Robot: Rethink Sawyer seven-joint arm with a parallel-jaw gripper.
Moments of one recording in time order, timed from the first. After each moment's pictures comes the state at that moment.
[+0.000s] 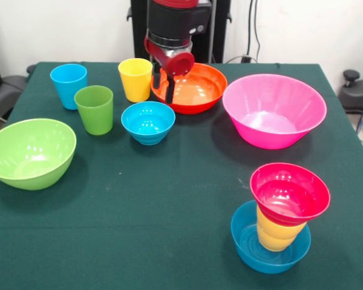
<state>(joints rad) -0.26 -0.62 -0.11 1.87 -0.07 0.27 2.59</state>
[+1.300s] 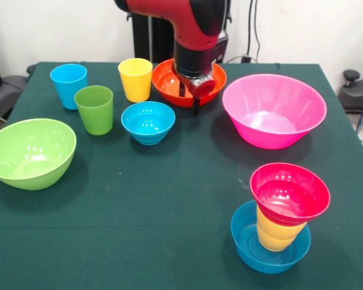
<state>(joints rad) -0.23 -0.40 -0.08 1.86 -0.07 0.27 2.59</state>
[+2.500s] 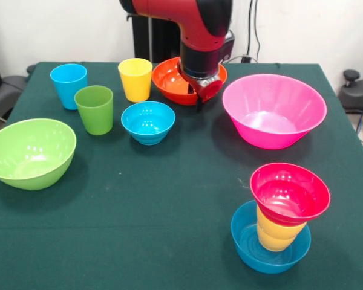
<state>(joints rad) -0.21 -0.42 -0.07 1.86 -0.07 0.29 2.59</state>
